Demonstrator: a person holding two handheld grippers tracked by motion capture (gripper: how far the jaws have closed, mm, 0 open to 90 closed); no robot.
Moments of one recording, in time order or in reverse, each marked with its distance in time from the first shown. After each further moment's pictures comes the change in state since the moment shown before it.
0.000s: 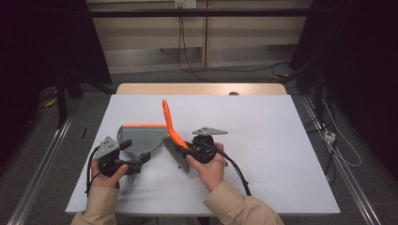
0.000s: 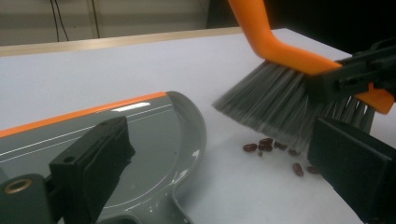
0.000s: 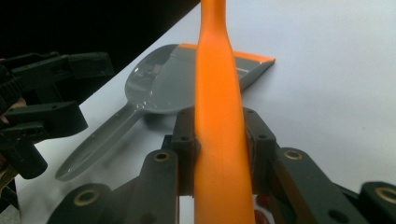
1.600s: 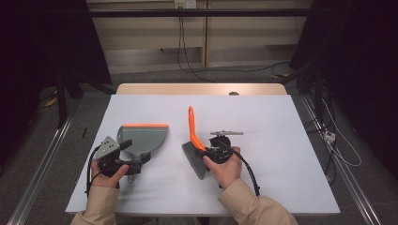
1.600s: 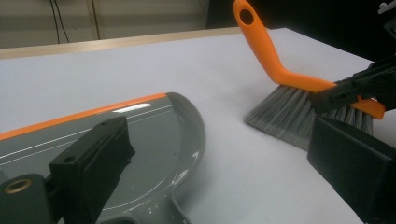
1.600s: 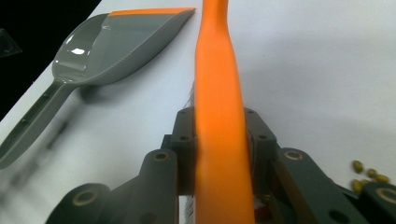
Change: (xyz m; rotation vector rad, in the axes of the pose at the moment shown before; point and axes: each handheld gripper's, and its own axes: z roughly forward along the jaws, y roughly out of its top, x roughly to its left) left arm -0.002 0.001 0.000 0.001 0.002 0.008; right arm -0.045 -0.014 -0.023 0.126 -0.146 0.156
